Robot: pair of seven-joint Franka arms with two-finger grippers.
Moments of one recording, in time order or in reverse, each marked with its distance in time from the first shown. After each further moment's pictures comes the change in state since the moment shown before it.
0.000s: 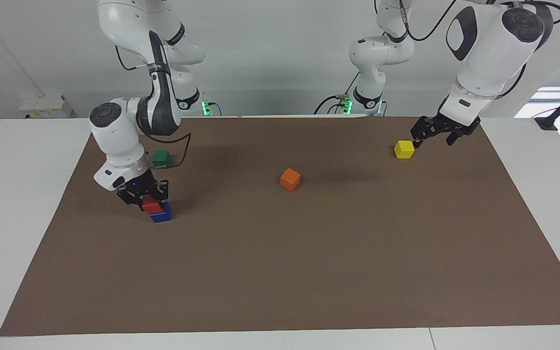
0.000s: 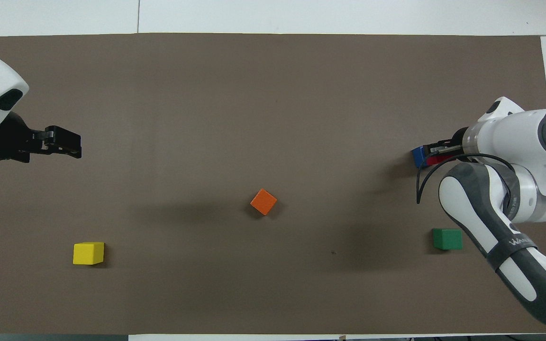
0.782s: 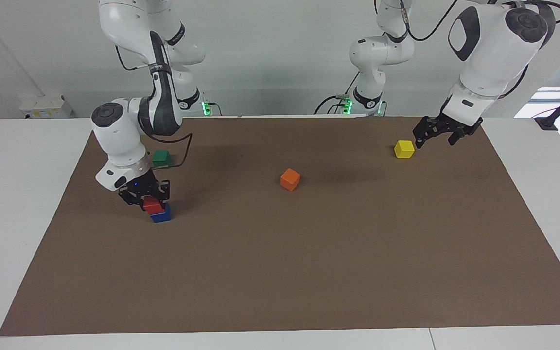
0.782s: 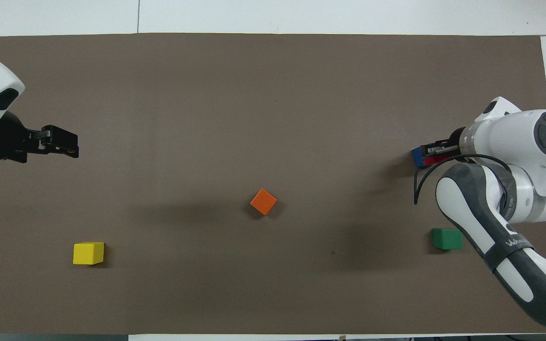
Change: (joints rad) left arm 0.001 0.000 0.006 0.000 0.000 0.000 0.000; right arm 0.011 0.000 0.002 -0.001 0.000 0.003 0.001
